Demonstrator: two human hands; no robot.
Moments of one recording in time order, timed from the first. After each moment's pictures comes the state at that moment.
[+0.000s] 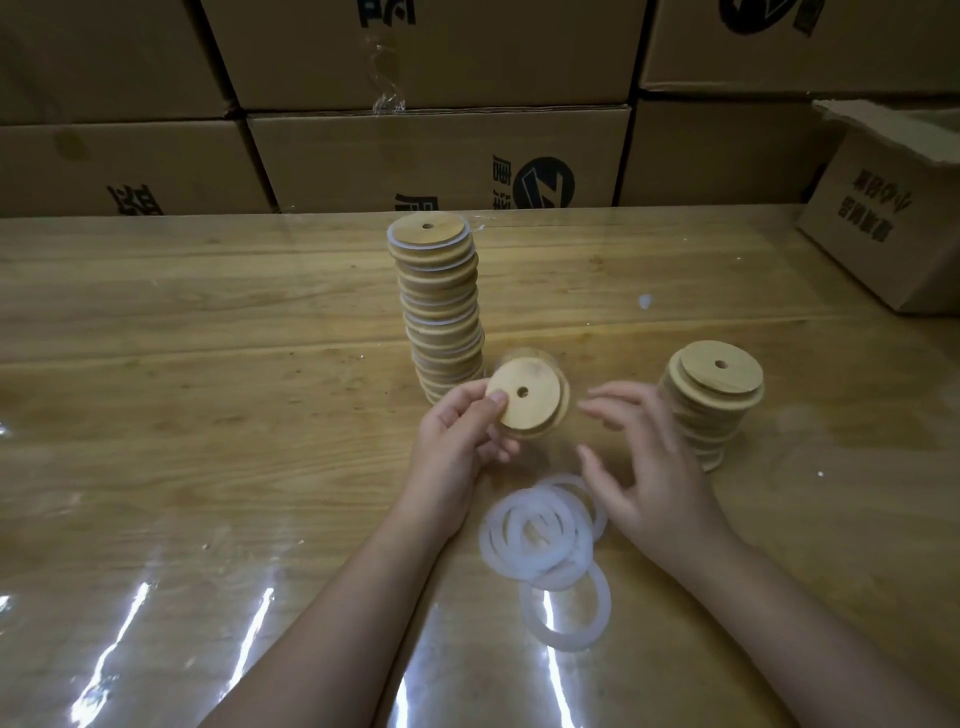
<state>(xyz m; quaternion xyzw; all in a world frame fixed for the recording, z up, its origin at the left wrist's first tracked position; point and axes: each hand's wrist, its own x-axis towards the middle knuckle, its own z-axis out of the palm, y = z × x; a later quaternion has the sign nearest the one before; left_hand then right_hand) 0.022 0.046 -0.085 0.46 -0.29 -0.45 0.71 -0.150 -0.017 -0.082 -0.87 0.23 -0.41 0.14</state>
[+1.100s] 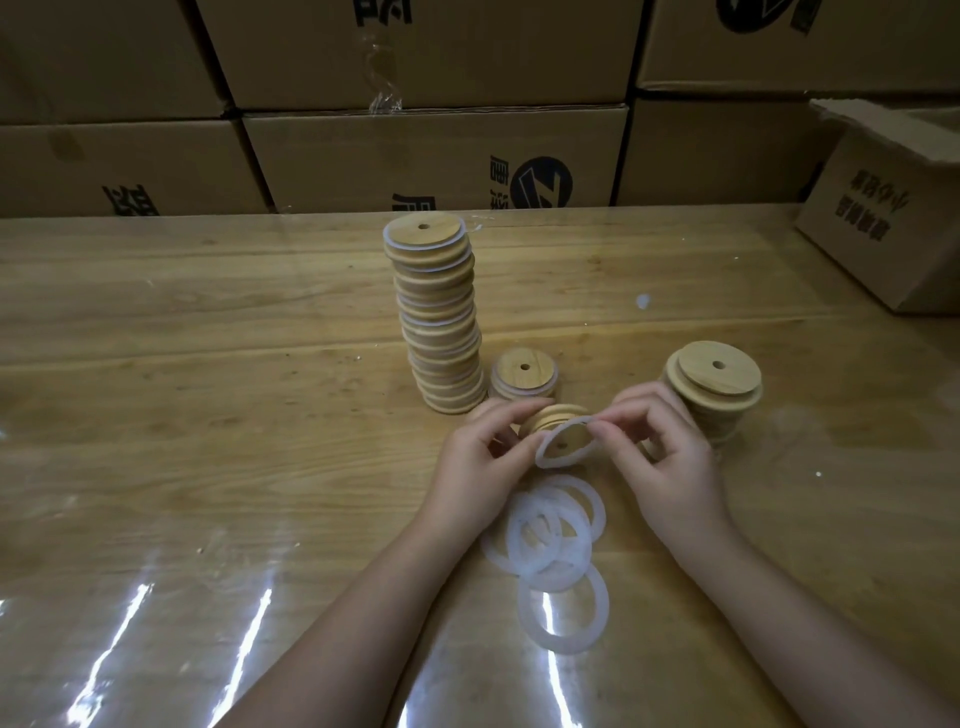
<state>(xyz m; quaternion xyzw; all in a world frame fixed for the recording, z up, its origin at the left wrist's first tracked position) 0.008 0.048 -0.090 0.60 -0.53 -0.22 0.56 -0.148 -0.026 -0.087 -0.75 0.25 -0.49 0.35</state>
